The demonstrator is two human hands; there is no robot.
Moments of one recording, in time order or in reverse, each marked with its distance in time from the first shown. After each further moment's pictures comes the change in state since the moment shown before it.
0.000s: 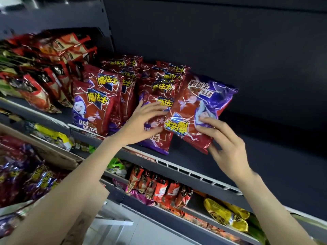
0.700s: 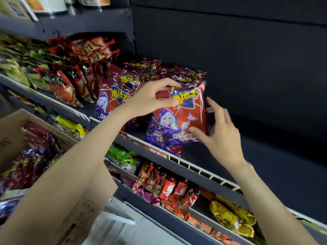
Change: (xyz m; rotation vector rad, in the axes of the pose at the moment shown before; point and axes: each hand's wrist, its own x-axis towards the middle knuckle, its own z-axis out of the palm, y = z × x) left_hand 0.018 0.071 -0.082 -0.267 -0.022 -0.247; right_hand 0.042 -0.037 0.015 0.008 -0.162 0.416
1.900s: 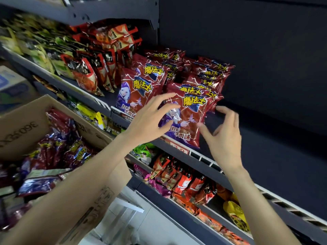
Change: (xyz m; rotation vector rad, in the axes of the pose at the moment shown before) left_hand -0.066 -0.086 0.016 0.679 0.278 0.281; right_hand -0.007 -0.037 0.050 0.163 0.039 0.196
